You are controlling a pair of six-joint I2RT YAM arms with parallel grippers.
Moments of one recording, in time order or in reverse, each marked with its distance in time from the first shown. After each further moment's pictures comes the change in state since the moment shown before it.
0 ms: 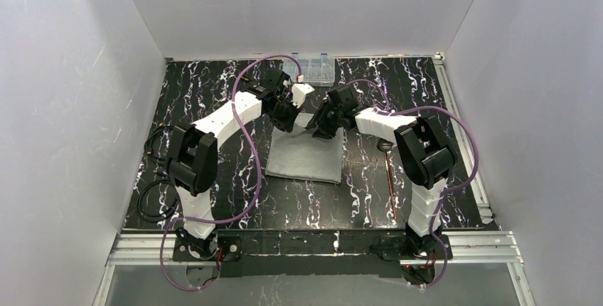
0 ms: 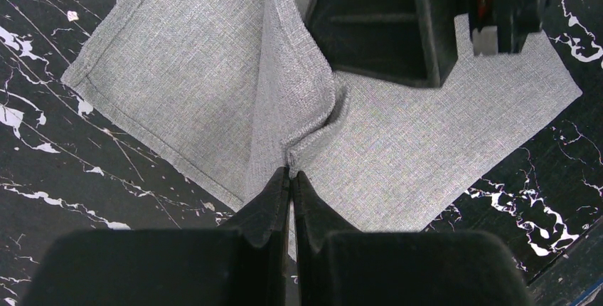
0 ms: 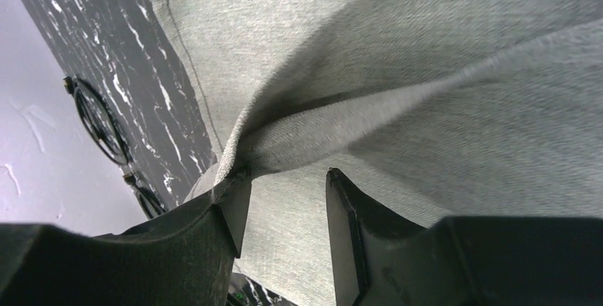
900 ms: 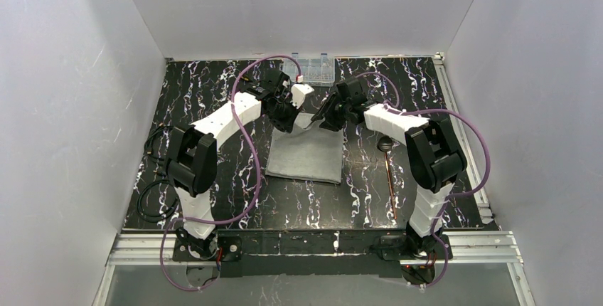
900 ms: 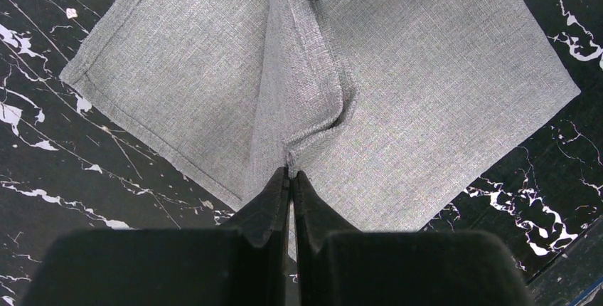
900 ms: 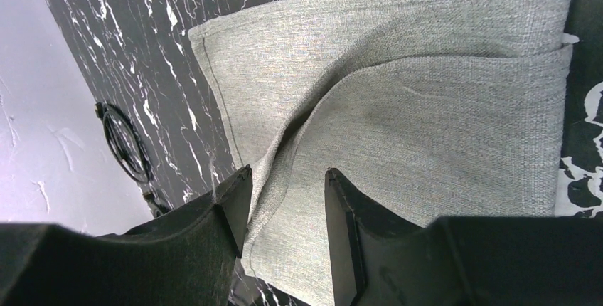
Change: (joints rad) left arm 0.000 -0.008 -0.013 0.007 0.000 -0.003; right arm -0.041 -0.066 0.006 -0.023 0.027 0.000
